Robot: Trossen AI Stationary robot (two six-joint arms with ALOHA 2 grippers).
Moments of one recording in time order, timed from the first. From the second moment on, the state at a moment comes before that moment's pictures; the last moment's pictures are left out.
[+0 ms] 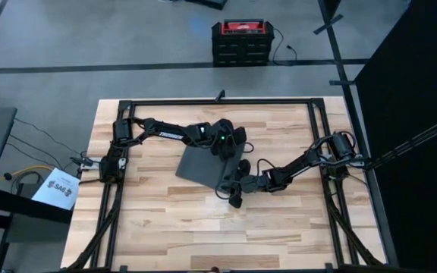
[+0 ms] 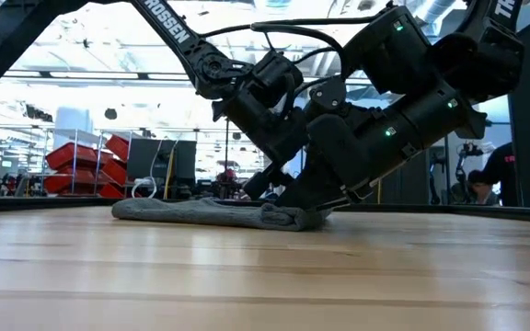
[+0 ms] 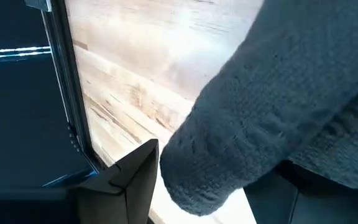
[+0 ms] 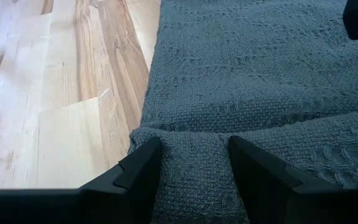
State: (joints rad) left arm 0.25 2.08 1.32 0.08 0.02 1.69; right arm 0.23 1.98 0.75 0.54 0.37 0.38
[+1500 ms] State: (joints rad) left arm 0.38 1.96 1.27 -0.14 0.34 0.48; right arm 0.22 1.98 0.75 0.57 0.36 0.33
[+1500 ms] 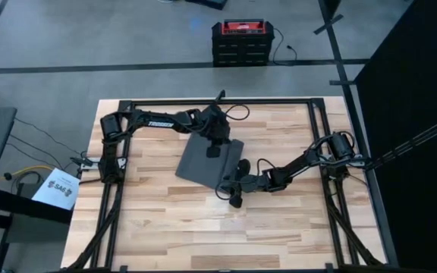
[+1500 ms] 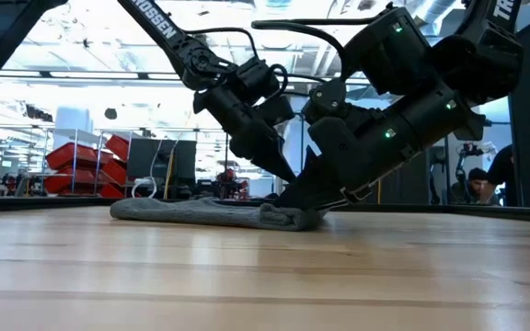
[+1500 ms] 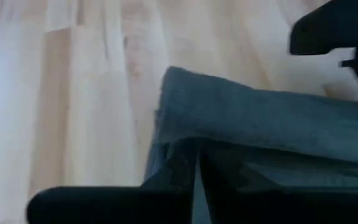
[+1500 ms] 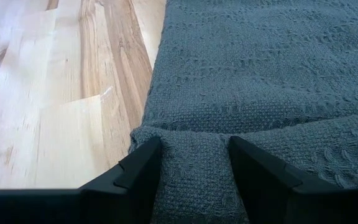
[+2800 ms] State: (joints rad) left arm 0.35 2.18 1.09 0.71 0.39 0.27; right arm 0.22 1.98 0.75 0.57 0.36 0.34
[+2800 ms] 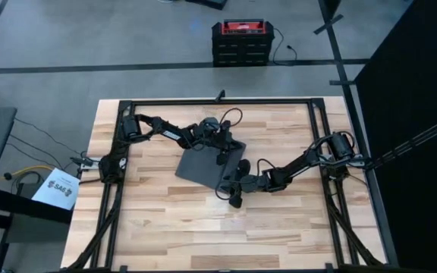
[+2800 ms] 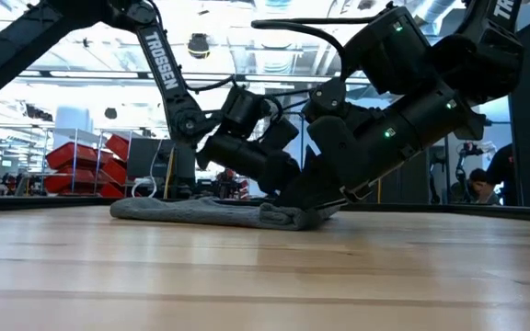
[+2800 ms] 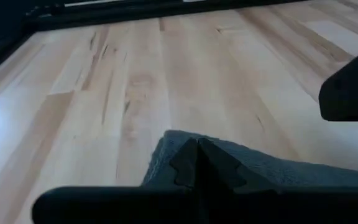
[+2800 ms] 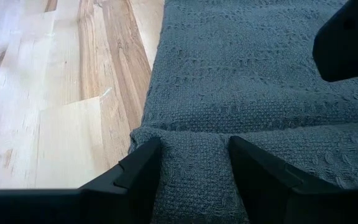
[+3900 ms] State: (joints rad) left arm 0.17 1.92 0.91 0.55 0.28 0.30; right arm 0.22 1.96 0.75 0.53 0.38 0.31
